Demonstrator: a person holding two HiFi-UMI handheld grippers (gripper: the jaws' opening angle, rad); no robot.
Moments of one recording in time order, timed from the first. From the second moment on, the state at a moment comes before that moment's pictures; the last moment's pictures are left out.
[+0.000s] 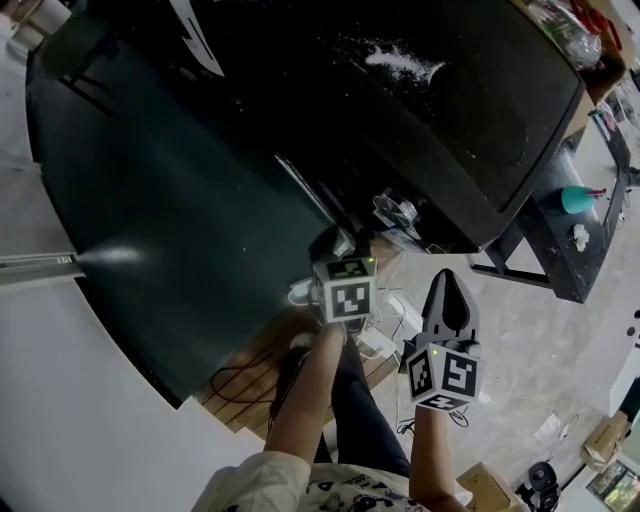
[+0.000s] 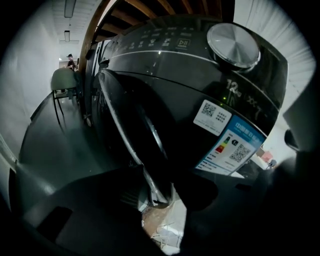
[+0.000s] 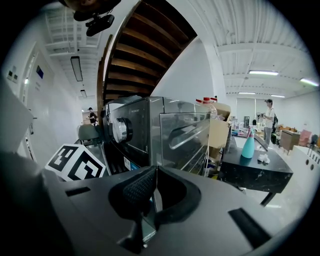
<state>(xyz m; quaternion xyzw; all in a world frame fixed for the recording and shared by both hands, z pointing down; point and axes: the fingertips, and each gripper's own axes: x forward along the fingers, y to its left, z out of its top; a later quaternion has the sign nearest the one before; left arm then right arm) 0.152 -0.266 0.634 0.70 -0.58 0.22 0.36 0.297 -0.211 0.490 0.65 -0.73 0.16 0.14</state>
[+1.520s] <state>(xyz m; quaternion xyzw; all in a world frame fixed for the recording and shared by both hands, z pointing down) 0.048 -0.186 0.645 0.63 -0.65 0.21 0.36 0.190 -0.213 0.499 0.54 -0.82 0.16 0.15</state>
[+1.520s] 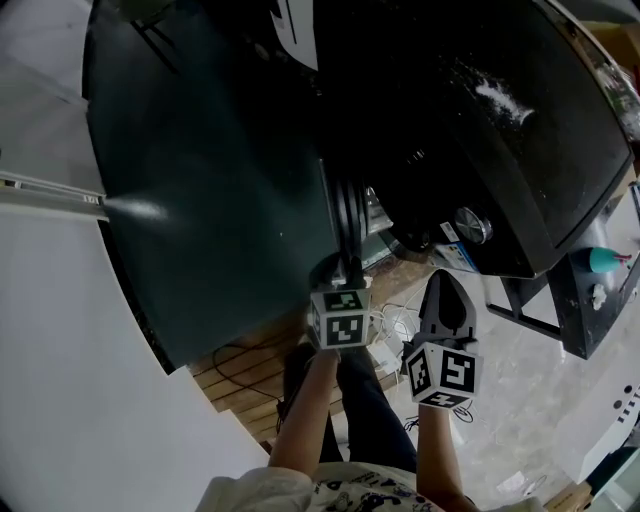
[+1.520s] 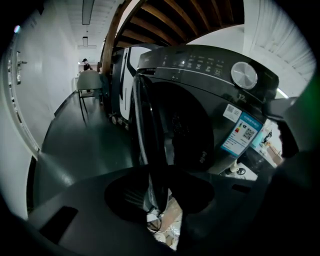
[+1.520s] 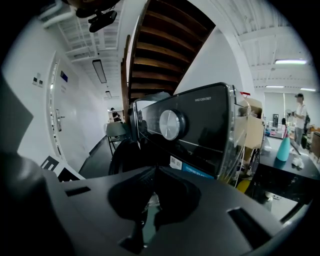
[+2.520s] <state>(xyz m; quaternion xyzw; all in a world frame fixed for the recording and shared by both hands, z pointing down) -0.087 -0.136 0.651 0.55 -0.73 0.21 0.35 0.084 -0.202 0.497 0.43 -0.88 0.14 0.16</state>
